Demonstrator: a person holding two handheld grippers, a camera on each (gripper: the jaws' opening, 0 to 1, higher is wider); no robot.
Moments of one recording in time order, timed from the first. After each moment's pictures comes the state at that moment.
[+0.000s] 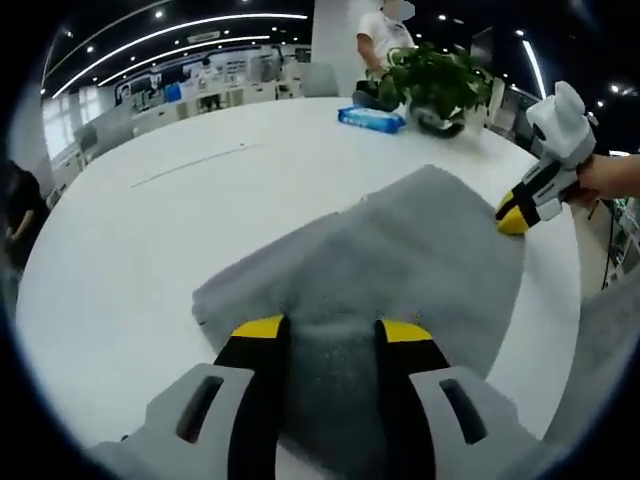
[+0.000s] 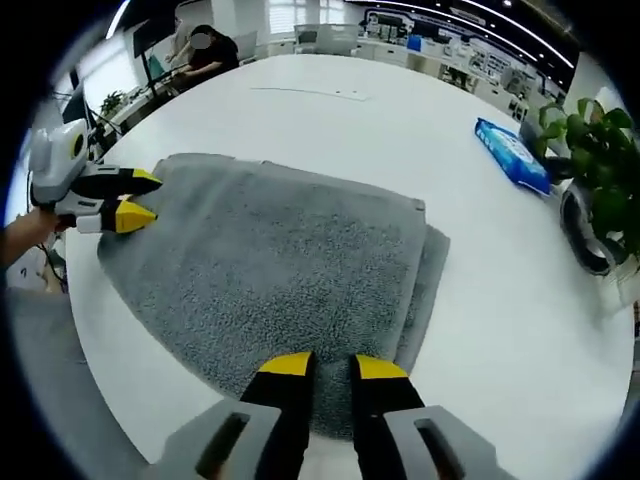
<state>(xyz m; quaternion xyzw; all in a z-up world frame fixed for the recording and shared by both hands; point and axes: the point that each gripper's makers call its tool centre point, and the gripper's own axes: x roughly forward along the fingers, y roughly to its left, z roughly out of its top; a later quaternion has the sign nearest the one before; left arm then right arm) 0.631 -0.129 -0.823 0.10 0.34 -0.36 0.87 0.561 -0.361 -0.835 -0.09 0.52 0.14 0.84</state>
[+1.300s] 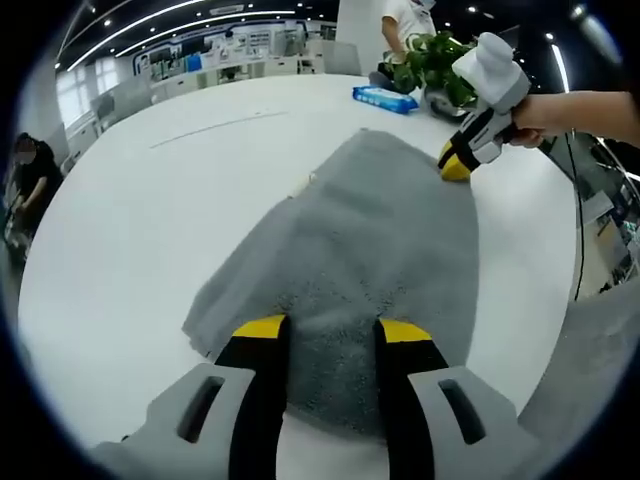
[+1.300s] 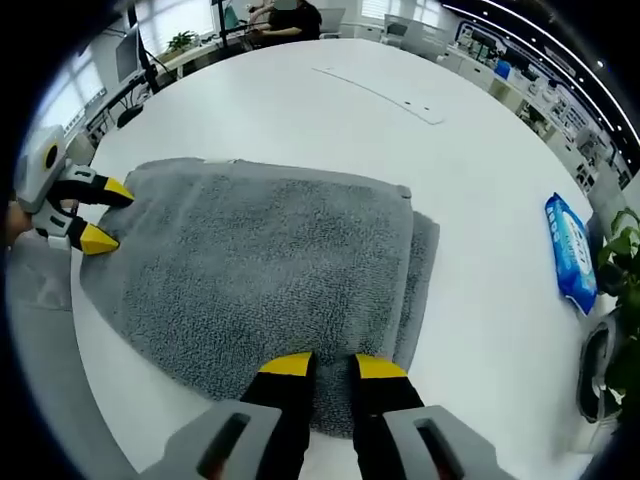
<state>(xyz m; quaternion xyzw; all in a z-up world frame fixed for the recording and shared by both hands) 0.584 -0.113 -0.826 0.08 0.40 -0.31 0.86 0.643 -0.349 -0.836 -0.20 0.53 0.26 0.78</state>
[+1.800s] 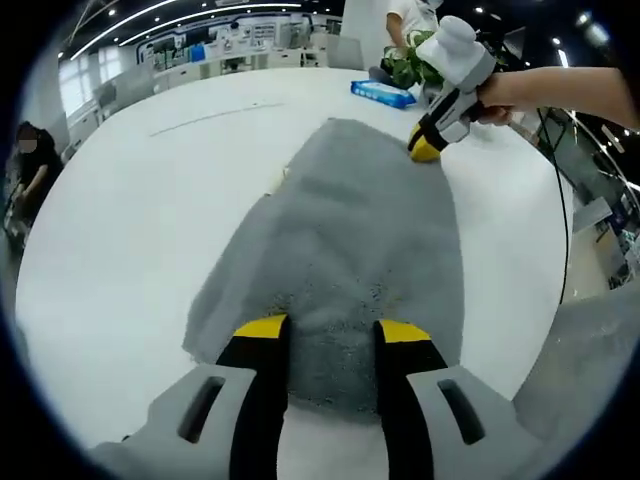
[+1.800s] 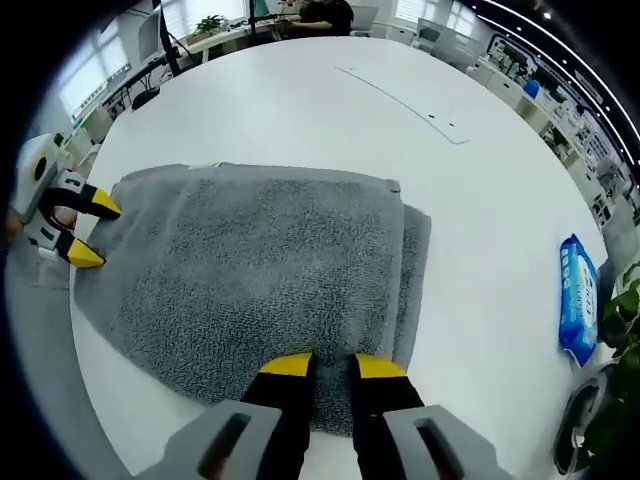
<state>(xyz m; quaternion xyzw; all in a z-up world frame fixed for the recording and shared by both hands) 0.561 -0.121 -0.826 0.07 0.41 -0.31 0.86 0.676 -0.340 -0.837 -0.25 0.52 0.31 0.76</state>
